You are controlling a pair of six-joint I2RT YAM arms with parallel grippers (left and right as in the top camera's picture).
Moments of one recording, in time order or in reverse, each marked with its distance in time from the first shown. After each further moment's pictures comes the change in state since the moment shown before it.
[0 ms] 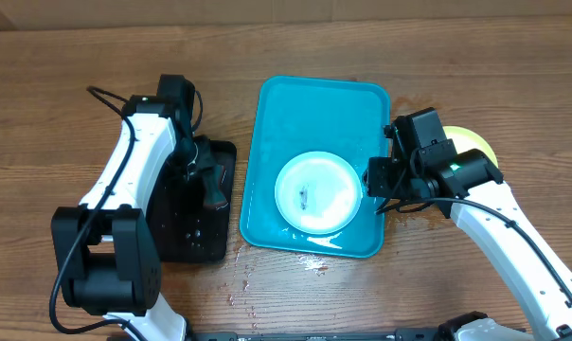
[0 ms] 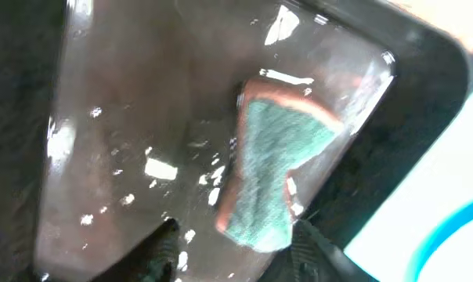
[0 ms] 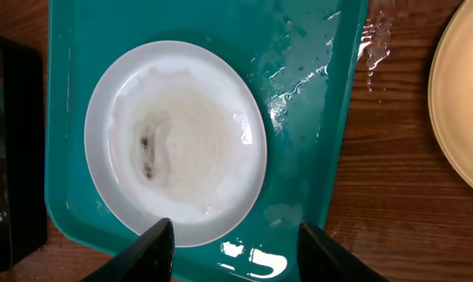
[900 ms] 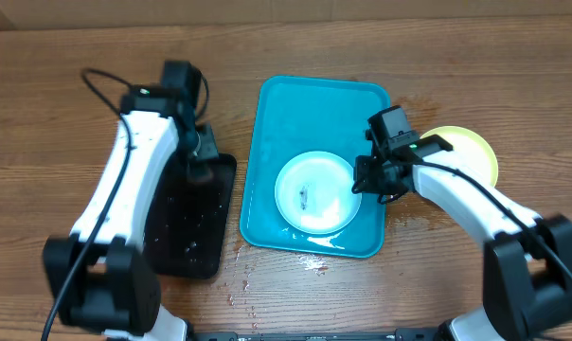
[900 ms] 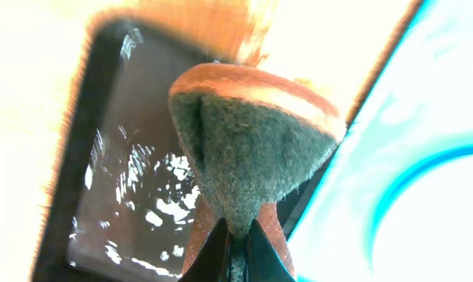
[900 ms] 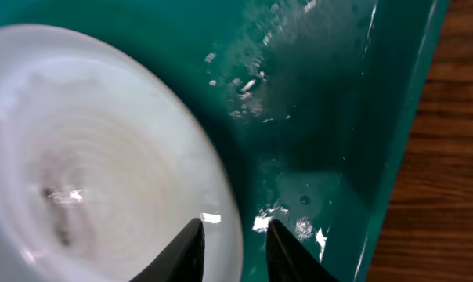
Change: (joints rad) left arm -0.047 -0.108 0.152 -0.141 -0.060 0.005; right arm 0.000 0.342 -0.021 0.194 0.002 0.000
